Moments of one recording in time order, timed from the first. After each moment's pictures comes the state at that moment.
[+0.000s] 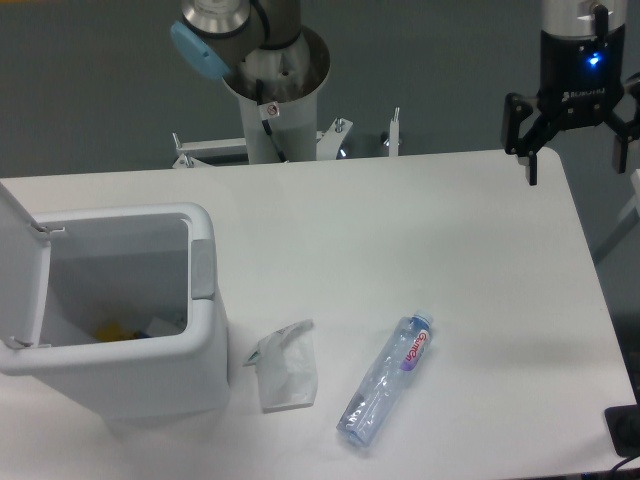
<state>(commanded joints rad) 2.81 -1.73 -1.38 -1.14 1.37 0.79</state>
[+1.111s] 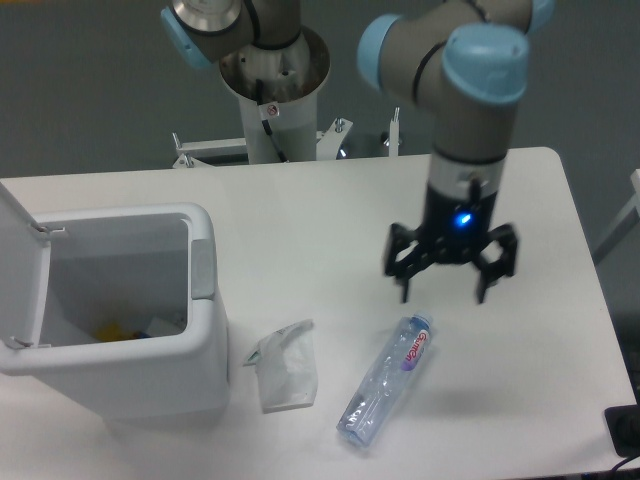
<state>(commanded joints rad) 2.54 -1.89 -1.59 -0.96 1.16 0.56</state>
